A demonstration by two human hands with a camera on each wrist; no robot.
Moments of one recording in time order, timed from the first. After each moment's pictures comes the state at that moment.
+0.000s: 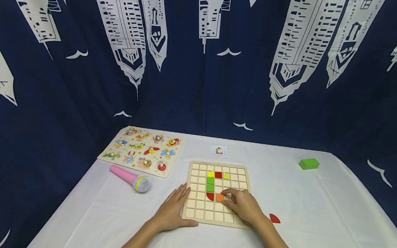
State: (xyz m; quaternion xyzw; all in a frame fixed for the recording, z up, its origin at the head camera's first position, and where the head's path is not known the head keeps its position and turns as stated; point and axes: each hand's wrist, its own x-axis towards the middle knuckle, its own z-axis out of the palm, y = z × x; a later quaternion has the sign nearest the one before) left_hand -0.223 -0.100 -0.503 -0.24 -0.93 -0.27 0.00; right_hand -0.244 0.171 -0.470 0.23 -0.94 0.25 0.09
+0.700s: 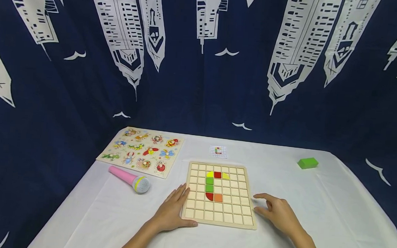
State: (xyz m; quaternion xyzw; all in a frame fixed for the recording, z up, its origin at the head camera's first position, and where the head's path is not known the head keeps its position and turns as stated) left_hand -0.222 -0.099 -0.502 -0.25 -0.93 -0.27 0.00; right_hand -0.215 0.257 -0.463 0.13 -0.95 0.27 0.08
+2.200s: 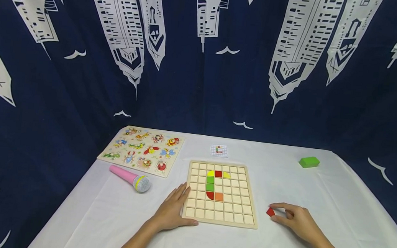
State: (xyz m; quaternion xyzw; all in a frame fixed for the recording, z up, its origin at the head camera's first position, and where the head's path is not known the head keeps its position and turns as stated) left_hand -0.222 -0.099 -0.501 -0.24 -0.93 -0.27 0.00; right_hand -0.201 0.309 -0.478 0.13 -0.94 0.30 0.09
